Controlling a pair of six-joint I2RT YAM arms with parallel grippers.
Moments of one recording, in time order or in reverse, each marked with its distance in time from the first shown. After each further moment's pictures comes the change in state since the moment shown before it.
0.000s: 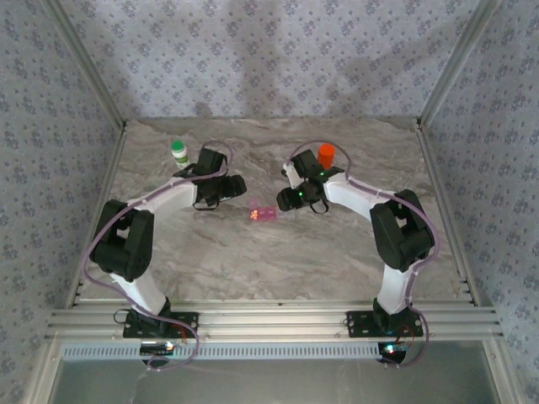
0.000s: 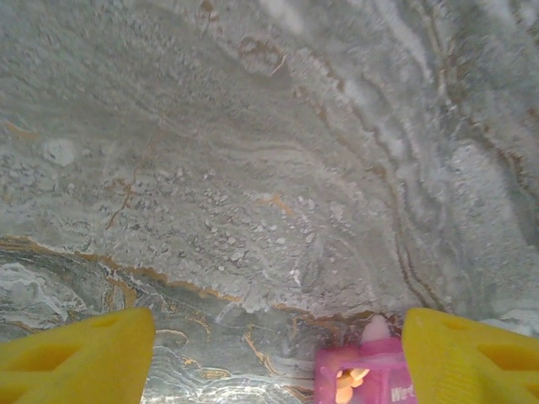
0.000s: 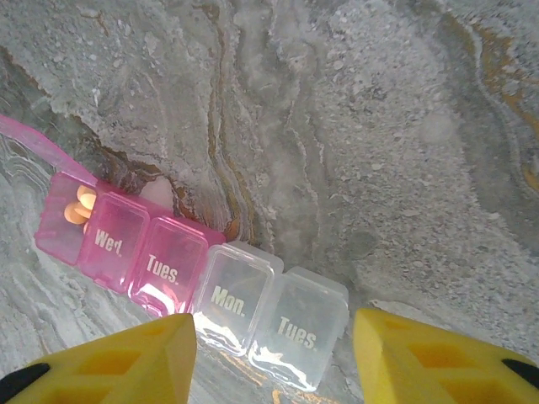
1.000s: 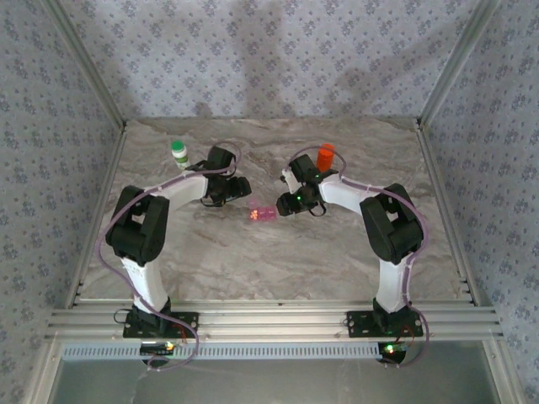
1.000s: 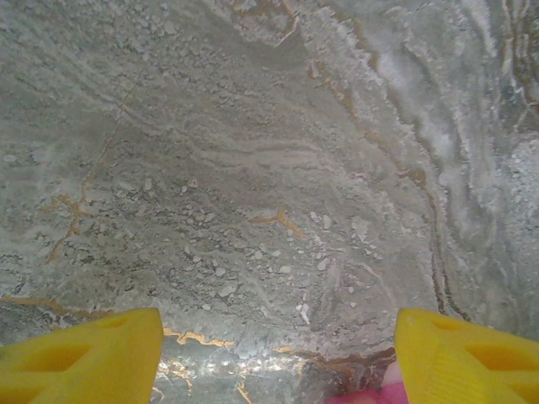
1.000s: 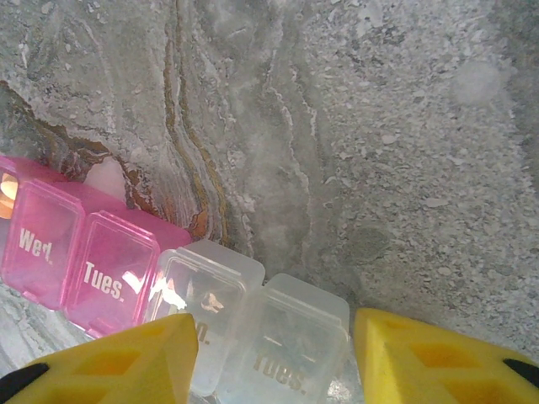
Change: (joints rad) left arm -0.018 0.153 0.108 -0.047 0.008 -0.003; right arm 0.000 0.079 0.000 0.013 -0.013 0.000
